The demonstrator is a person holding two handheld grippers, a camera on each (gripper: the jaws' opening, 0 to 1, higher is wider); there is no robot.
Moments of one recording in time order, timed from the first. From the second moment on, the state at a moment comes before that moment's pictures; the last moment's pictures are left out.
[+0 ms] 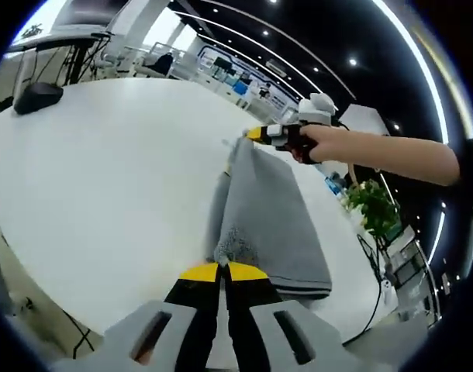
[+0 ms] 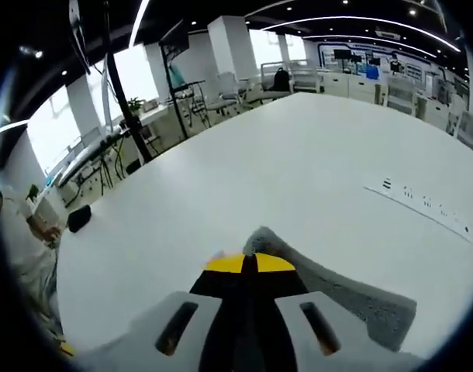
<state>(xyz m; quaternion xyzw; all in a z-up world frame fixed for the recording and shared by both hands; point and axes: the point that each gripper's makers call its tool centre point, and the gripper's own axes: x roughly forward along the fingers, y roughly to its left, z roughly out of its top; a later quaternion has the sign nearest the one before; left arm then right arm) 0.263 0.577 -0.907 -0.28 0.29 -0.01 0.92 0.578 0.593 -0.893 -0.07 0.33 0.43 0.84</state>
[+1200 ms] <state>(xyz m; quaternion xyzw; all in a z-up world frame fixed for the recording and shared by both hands) 0.374 0.598 -0.868 -0.10 0.28 -0.12 0.95 0.567 0.470 -0.873 -0.02 0.32 0.39 0.86</state>
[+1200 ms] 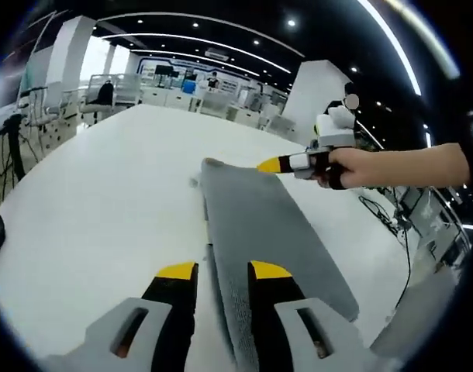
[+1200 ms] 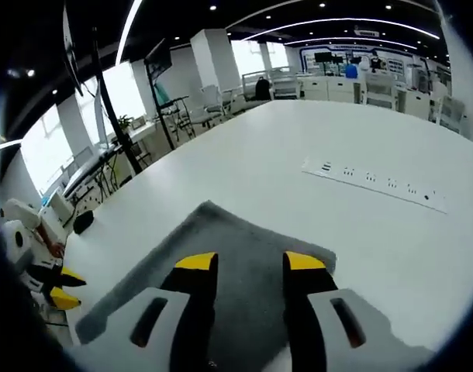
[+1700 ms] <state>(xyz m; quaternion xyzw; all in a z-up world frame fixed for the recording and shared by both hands) 0.406 0.592 -0.882 -0.06 0.33 -0.14 0.93 0.518 0.410 -0.890 0.00 0.36 0.36 0.86</state>
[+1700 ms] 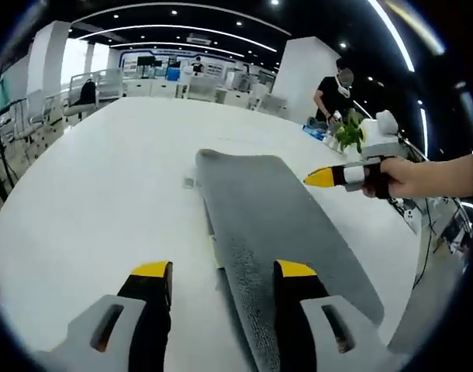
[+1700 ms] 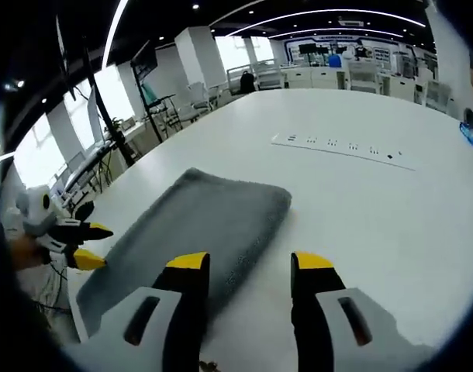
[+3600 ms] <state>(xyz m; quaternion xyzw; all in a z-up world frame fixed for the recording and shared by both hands) 0.413 0.456 -0.912 -0.01 0.37 -0.25 0.90 0.449 0.297 -0.916 0.01 0.37 0.31 0.88</state>
